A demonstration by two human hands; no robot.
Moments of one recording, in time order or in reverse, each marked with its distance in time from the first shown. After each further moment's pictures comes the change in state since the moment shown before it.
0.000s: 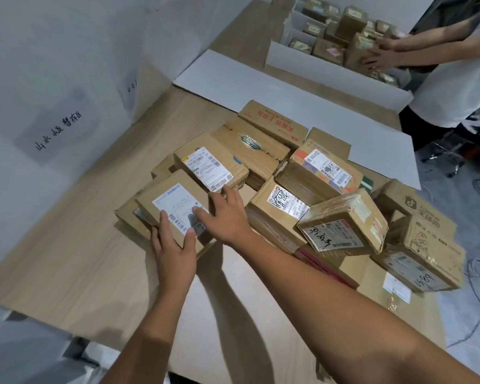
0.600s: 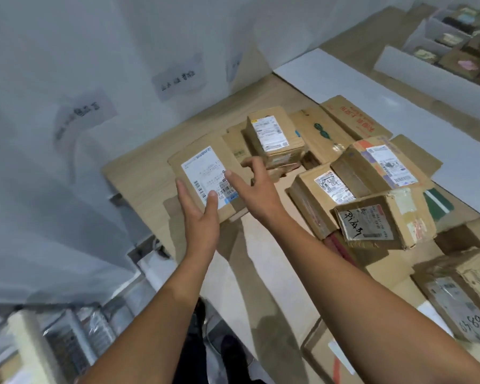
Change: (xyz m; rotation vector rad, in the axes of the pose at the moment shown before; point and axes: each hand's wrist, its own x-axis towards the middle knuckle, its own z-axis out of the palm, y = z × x) left_hand -0.141 0.009 -0.013 -0.424 0.414 -0.031; right_hand -0.114 0.007 -0.023 0.606 -0.159 -0.361
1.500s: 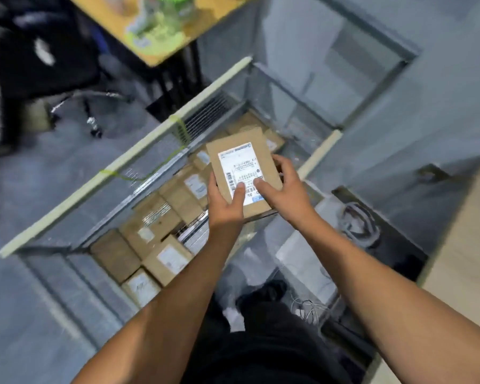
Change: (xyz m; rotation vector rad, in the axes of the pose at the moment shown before) left_hand -0.422 -0.181 -0.379 -0.418 1.308 -0.255; right_hand -0.458 -0.009 0.349 -0.349 -1.383 -0.392
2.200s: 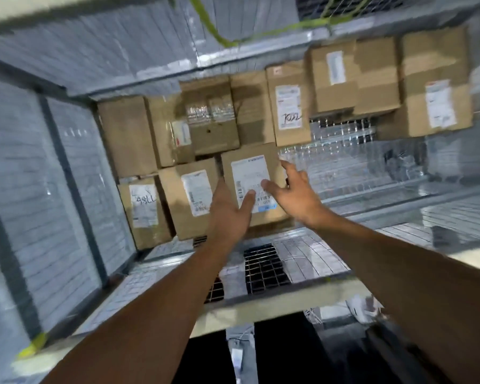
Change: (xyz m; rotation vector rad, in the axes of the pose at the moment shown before) left_hand 0.121 -0.343 -0.122 0.198 0.279 -0.454; right_hand 0.152 0.255 0.304 -0.485 -0.709 0.269
